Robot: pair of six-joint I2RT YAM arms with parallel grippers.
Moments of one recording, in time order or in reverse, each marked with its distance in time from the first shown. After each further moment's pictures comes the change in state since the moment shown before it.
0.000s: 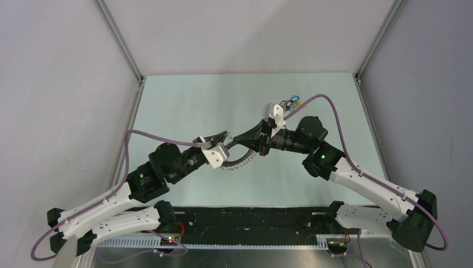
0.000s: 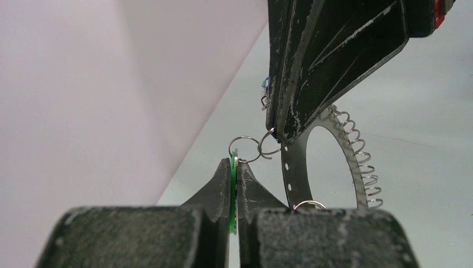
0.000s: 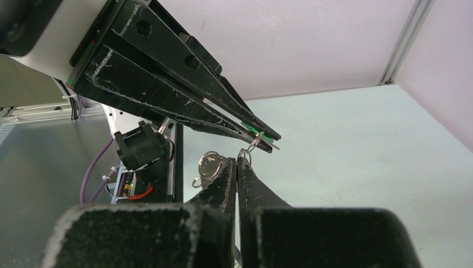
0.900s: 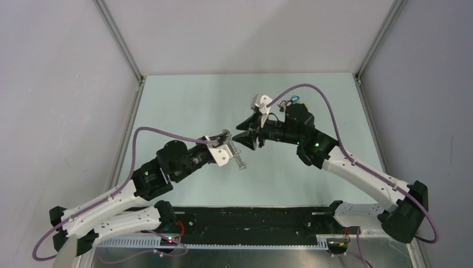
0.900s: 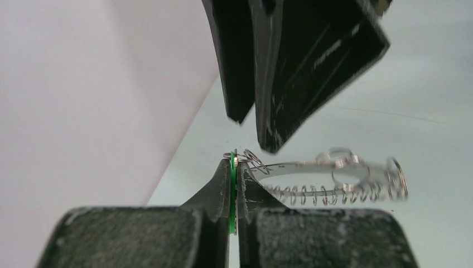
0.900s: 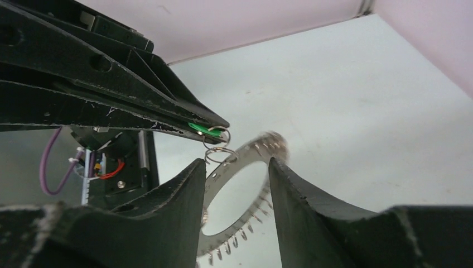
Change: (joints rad) left arm 0.016 0.031 -0.008 -0.038 -0.006 0.013; right arm -0.036 0.144 0.144 -0.249 0.074 -0.060
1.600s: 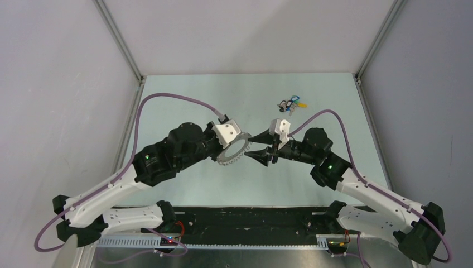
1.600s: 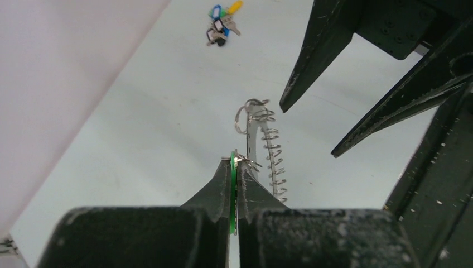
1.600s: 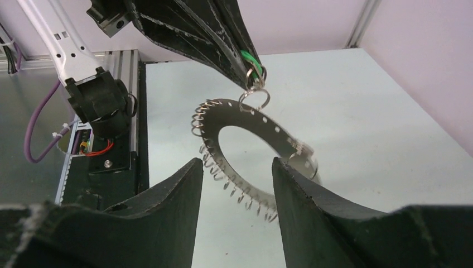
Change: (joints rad) left arm -0.010 0.203 0.333 -0.373 -0.020 -0.348; right arm -0.019 -0.274 -0.321 0.170 -0.024 -0.098
